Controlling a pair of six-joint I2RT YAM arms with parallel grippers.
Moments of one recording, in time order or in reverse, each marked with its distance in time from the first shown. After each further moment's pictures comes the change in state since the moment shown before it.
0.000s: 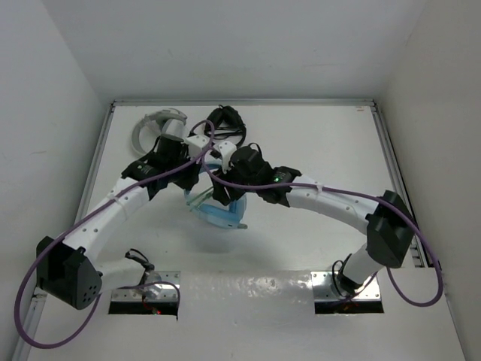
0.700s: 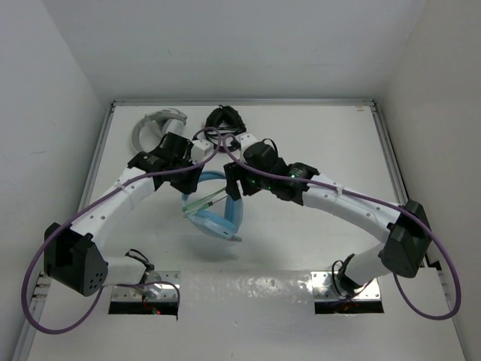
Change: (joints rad) left arm -0.001 0.101 0.084 -0.219 0.011 -0.005; right arm -0.036 -0.130 0.008 -0.203 0.139 0.127
